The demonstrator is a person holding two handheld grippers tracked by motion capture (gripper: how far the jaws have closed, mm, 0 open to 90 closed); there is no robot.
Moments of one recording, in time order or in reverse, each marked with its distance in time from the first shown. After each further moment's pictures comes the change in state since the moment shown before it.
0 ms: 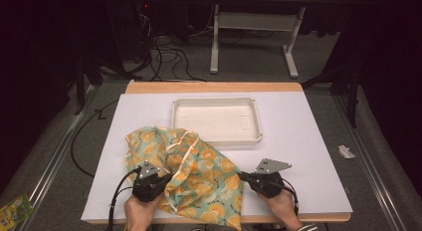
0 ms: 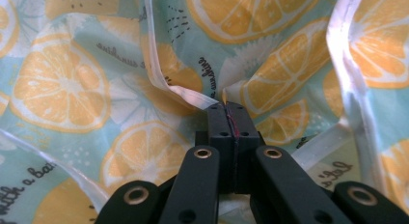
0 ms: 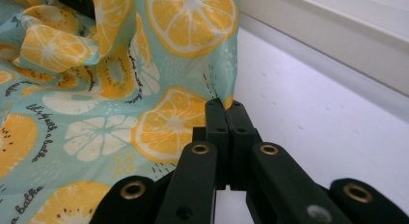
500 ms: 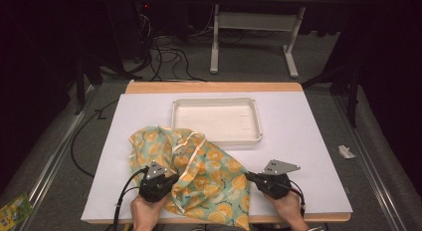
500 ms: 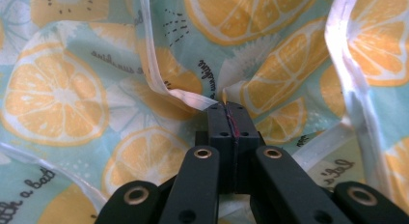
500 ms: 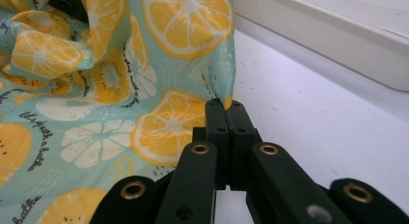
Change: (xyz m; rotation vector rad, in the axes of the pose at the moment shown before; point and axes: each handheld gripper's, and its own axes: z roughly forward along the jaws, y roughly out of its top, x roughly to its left) left arm -0.014 0.005 0.008 -0.005 -0.025 0.030; right arm -0.008 -0.009 -0.014 -0.011 -0.035 0.015
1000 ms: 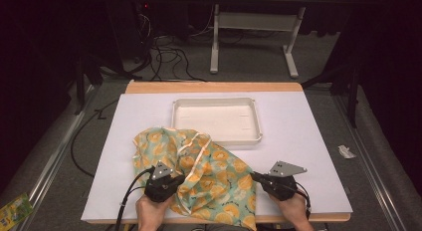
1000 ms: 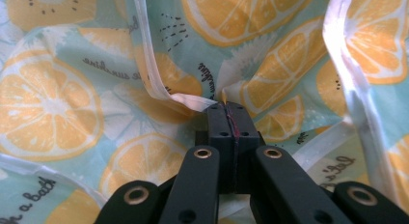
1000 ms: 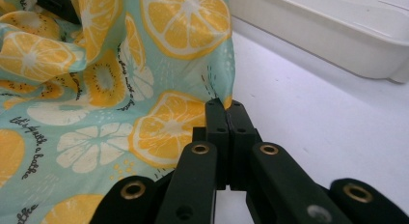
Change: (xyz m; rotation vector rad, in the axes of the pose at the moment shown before) left arm -0.011 0.003 0.008 0.000 -0.043 0.017; right arm -0.005 -0.008 -0.012 -0.007 -0.040 -0.003
